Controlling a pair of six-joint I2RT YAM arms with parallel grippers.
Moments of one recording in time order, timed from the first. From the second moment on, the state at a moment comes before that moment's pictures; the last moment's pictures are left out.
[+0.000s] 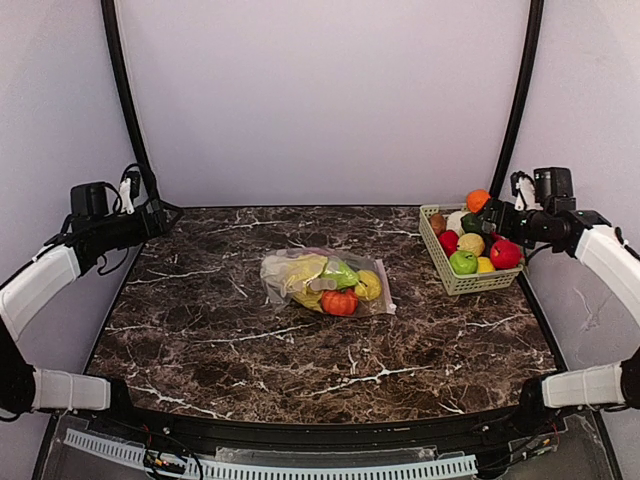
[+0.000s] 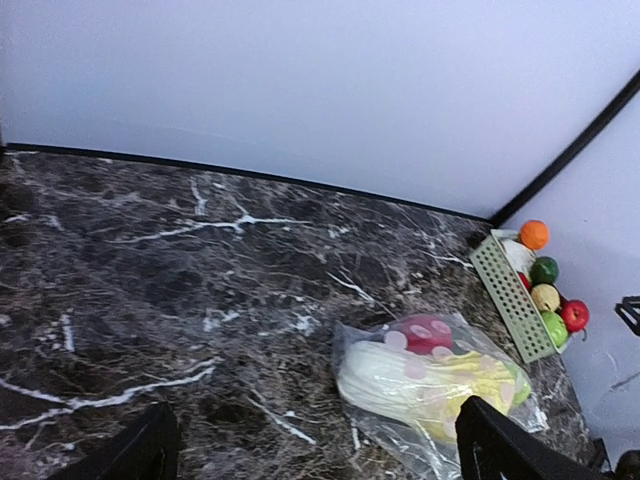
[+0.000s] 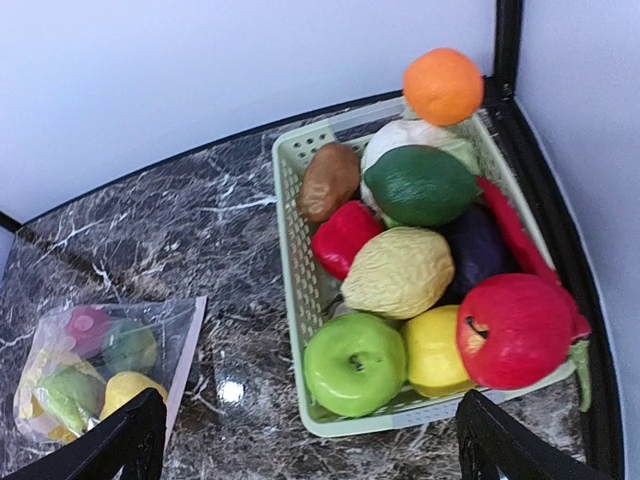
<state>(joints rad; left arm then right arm) 0.03 1.14 0.87 -0.15 0.53 -0.33 0.10 1.15 1.03 -0.51 -0.14 0.31</state>
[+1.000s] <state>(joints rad) 0.07 0.63 0.70 -0.31 -0.11 -0.06 0.02 0.63 0.60 -0.08 -0.10 0.10</state>
